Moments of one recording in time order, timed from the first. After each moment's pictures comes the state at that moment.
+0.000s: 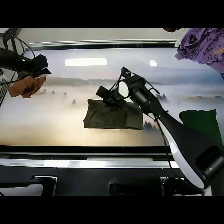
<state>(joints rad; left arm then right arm) -0.01 -1.53 1.93 1.27 -1.44 -1.78 0.62 -1.62 1.63 -1.36 1.02 2.45</state>
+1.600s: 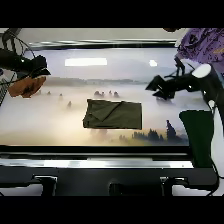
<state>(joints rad) -0.01 -1.53 1.93 1.28 -1.45 -1.75 -0.13 -1.52 1.40 -0.83 1.27 1.50</state>
